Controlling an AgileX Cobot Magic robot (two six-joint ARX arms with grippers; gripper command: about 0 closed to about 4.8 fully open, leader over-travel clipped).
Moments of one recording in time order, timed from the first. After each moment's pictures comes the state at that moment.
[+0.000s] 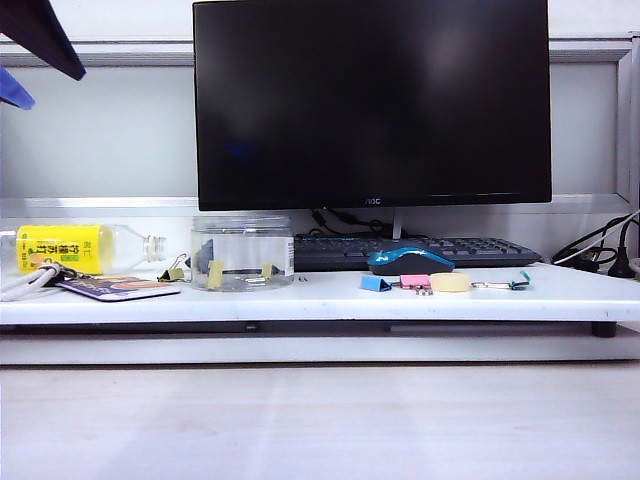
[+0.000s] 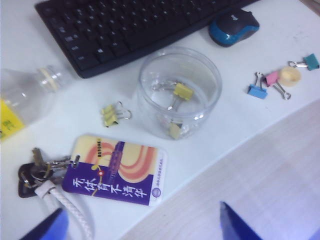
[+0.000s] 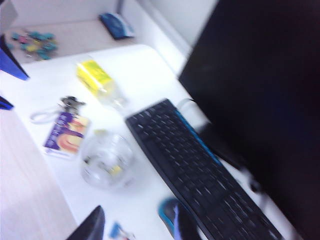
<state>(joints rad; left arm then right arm) -0.12 1.00 0.94 -0.60 0.45 0.21 0.54 1.33 1.94 -1.04 -0.23 -0.48</state>
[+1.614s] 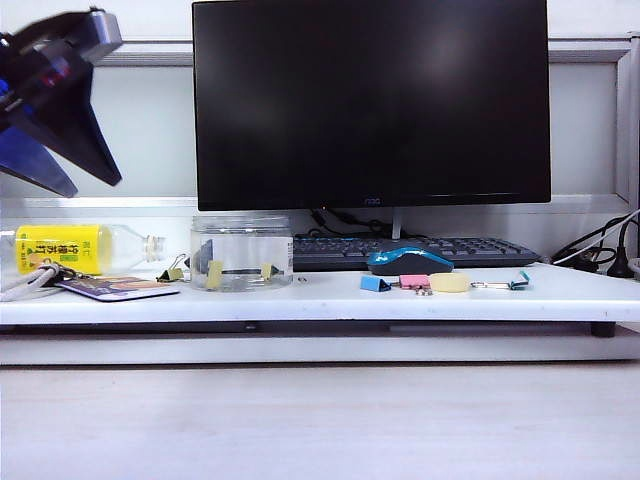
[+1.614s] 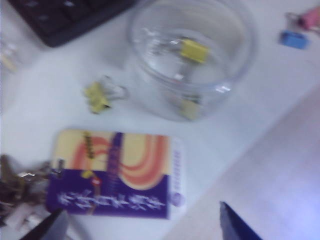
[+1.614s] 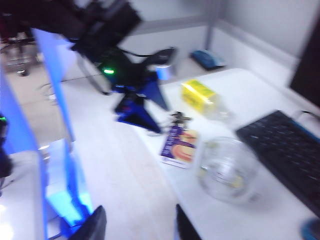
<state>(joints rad) -0.17 1.25 0.91 -0.48 0.39 0.34 0.61 0.82 1.03 -0.49 -0.52 -0.22</state>
